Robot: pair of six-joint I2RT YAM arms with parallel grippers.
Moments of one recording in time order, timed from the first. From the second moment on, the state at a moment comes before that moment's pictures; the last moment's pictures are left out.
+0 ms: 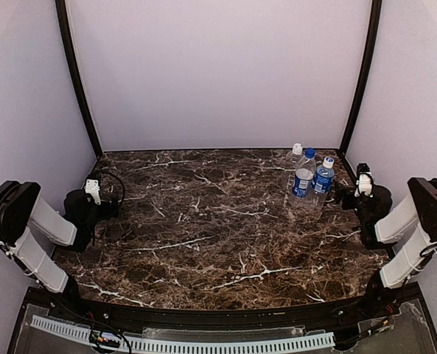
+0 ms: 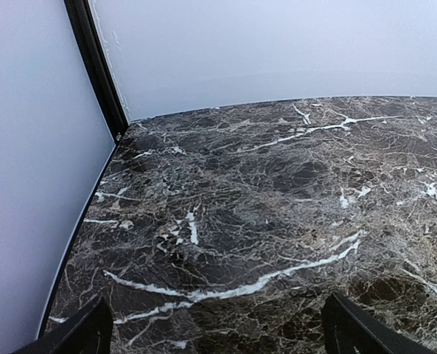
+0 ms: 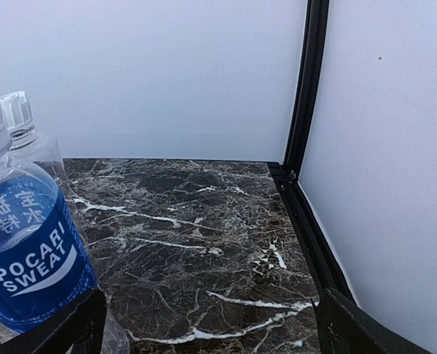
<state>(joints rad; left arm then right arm) -0.04 1.57 0.28 1.03 -0.12 0.10 -0.05 1.56 0.24 1.21 -0.04 -0.05</state>
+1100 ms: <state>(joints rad) -0.20 1.27 1.39 -0.78 0.34 0.46 0.14 1.27 1.31 -0.59 -0.06 0.06</state>
